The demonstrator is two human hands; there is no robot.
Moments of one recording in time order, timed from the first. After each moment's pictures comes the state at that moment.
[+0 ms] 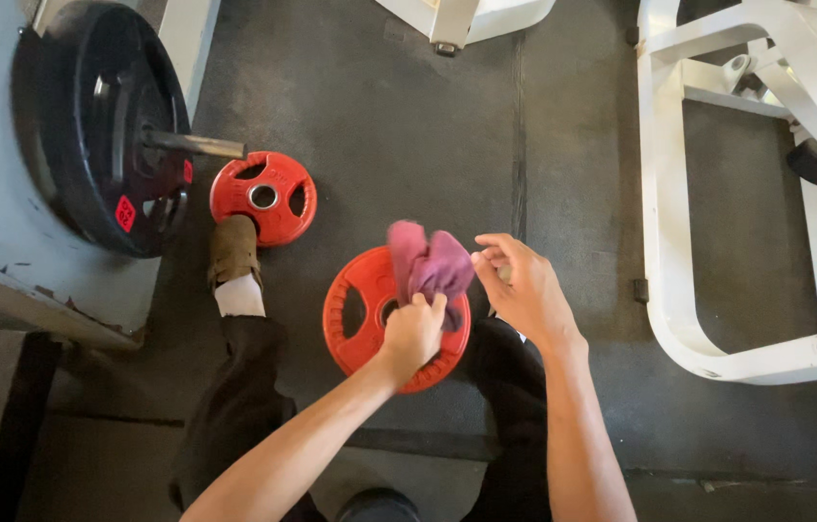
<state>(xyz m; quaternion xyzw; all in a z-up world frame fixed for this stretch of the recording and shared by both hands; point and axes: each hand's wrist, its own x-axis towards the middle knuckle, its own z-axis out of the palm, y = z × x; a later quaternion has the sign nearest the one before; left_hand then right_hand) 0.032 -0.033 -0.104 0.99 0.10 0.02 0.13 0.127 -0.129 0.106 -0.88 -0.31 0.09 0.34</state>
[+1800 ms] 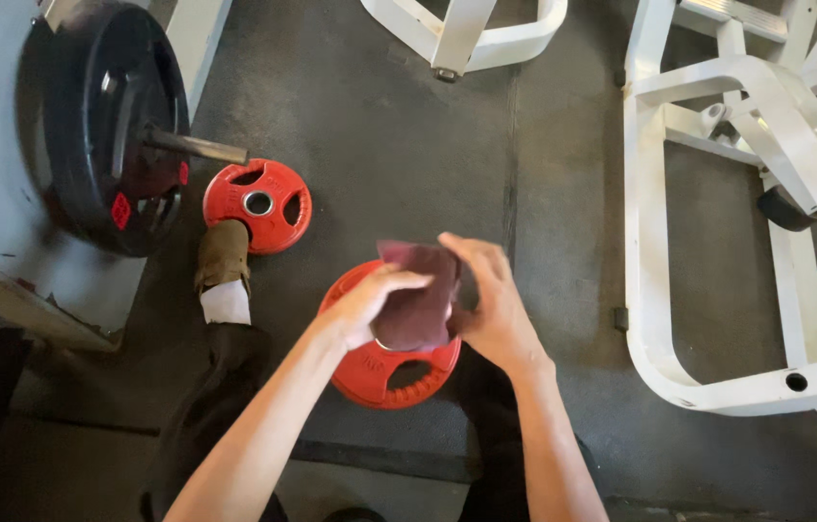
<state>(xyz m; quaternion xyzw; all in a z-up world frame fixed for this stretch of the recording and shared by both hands) 0.016 0.056 0.089 0.31 0.26 -0.08 0.91 0.104 -0.104 0.115 -0.79 -0.46 0.04 0.39</state>
